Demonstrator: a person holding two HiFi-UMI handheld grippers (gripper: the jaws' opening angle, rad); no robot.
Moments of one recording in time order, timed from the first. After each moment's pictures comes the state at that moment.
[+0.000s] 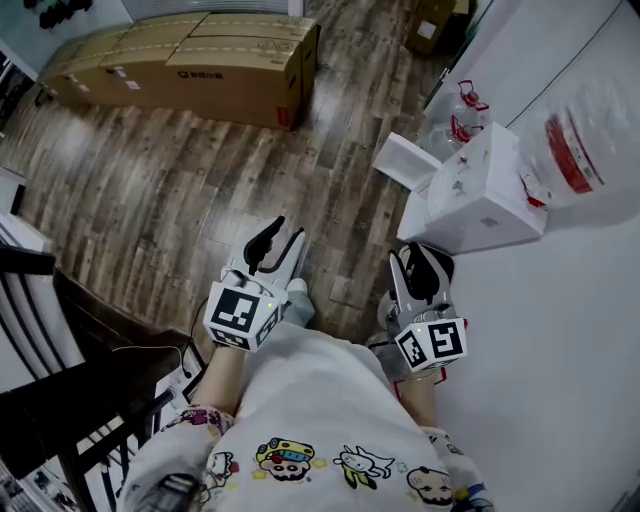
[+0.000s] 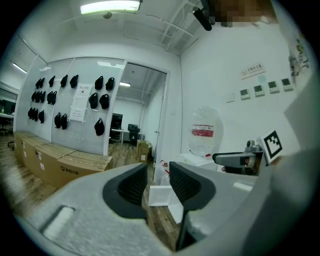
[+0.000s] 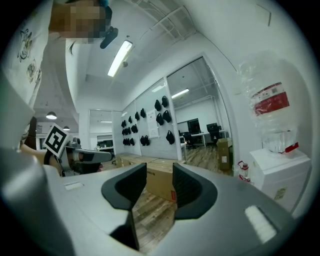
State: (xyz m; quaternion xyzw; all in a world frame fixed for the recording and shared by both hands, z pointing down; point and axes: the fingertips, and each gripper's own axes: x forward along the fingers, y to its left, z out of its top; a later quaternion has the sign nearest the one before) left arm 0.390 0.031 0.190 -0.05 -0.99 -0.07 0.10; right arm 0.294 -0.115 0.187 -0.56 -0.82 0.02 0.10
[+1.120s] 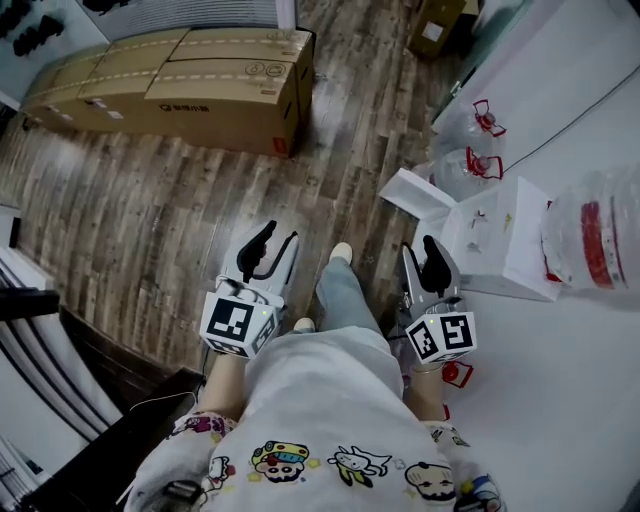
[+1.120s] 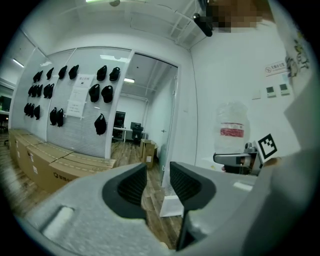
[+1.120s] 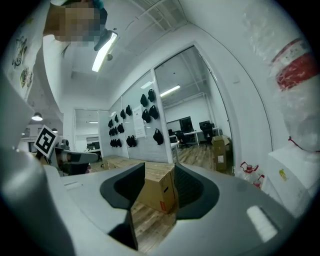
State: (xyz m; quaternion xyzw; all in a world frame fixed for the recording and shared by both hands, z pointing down) left arm 0.230 0.205 0.217 -0.06 -0.99 -0.08 0.10; right arm 0.100 0.041 0.221 -0.52 -0.85 0.04 0.11
